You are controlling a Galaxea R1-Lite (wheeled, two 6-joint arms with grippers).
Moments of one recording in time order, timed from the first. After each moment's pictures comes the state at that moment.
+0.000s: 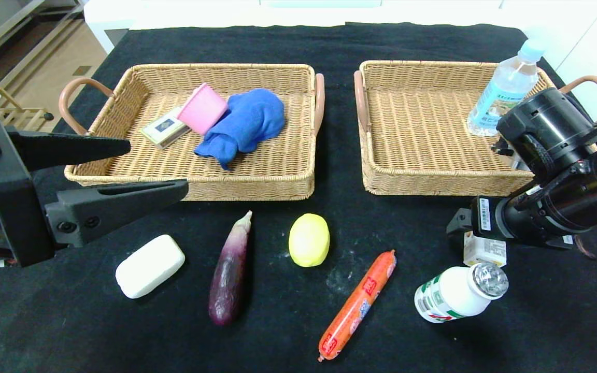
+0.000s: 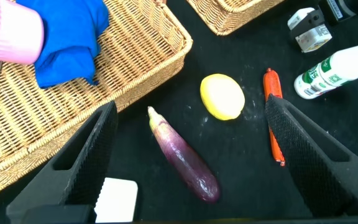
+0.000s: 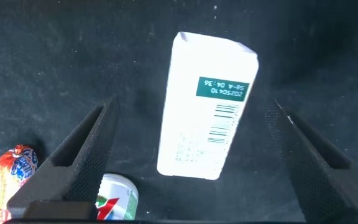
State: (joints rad) left arm -0.44 1.13 -1.06 0.09 -0.18 0.16; right arm 0.44 1.73 -1.51 0.75 -0.27 0.59
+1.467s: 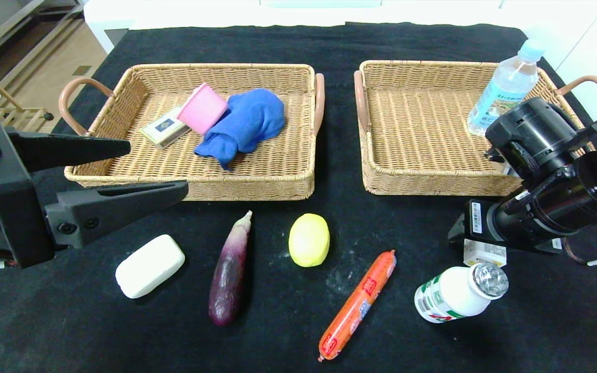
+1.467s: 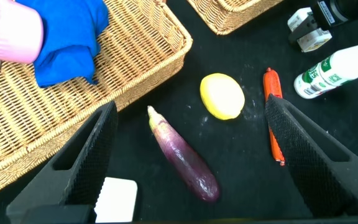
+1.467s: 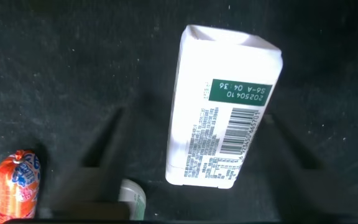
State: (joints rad) left arm -0.44 1.13 -1.06 0.09 -0.18 0.16; right arm 0.43 1.76 -1.51 0.75 -0.24 0.62
